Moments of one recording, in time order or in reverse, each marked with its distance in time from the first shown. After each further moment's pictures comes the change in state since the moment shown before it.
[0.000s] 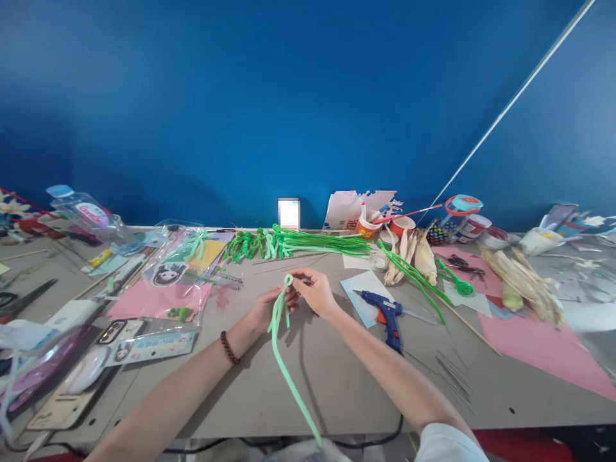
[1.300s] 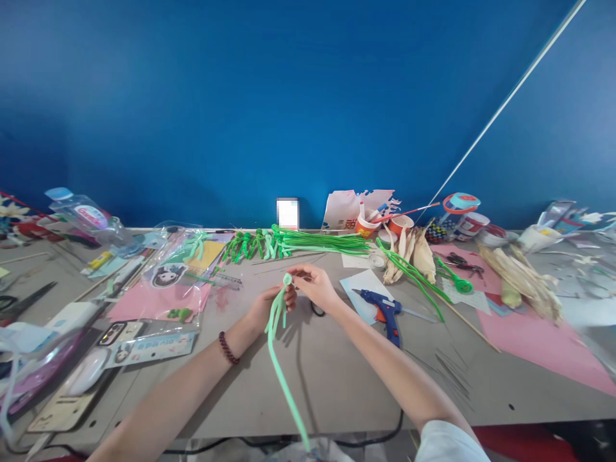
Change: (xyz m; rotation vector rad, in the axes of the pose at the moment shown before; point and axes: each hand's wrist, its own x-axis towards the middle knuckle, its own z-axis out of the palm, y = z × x) left_hand 0.002 0.001 -0.004 0.024 0.027 -0.018; right_hand 0.008 -0.005 -0.011 -0.084 -0.103 -0.049
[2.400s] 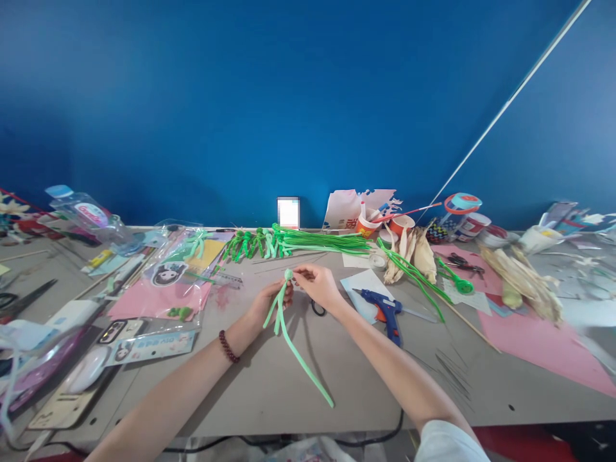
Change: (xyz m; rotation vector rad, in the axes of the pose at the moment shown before) left_hand 0.006 -0.002 -0.005 0.003 0.173 0.051; right_hand 0.005 0.014 -0.005 -0.226 0.090 0.008
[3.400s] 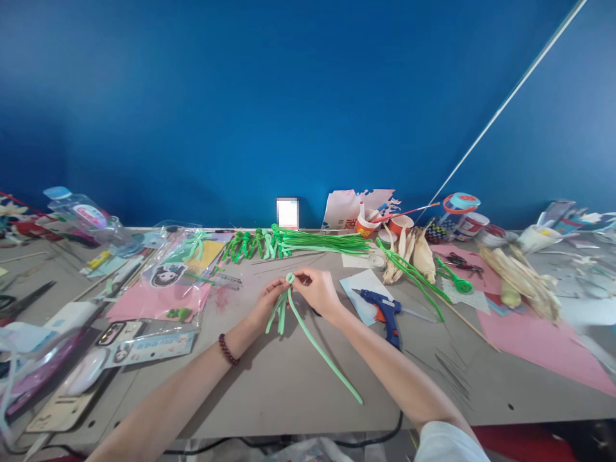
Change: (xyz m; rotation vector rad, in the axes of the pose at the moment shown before) left_hand -0.006 0.000 0.011 0.293 0.122 0.170; right_hand -0.011 -0.016 0.002 -0.231 0.067 -0.164
